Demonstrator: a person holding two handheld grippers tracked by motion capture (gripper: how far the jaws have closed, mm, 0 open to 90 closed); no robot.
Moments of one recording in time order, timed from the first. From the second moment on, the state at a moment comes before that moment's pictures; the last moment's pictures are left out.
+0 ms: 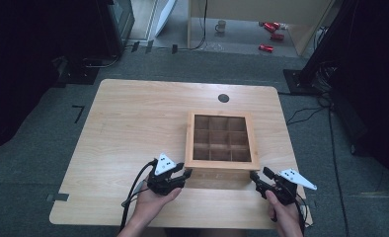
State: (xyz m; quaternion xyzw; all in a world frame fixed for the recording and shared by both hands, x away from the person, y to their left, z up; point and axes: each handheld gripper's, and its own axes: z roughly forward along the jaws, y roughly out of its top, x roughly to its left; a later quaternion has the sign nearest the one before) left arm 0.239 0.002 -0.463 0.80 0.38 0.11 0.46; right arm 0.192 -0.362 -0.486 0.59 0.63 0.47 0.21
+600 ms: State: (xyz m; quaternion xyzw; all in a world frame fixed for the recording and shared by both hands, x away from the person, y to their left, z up) left arm 0.219 0.158 -0.486 0.75 0.49 0.19 0.41; right arm 0.198 -0.356 -0.470 0.57 0.64 0.45 0.23
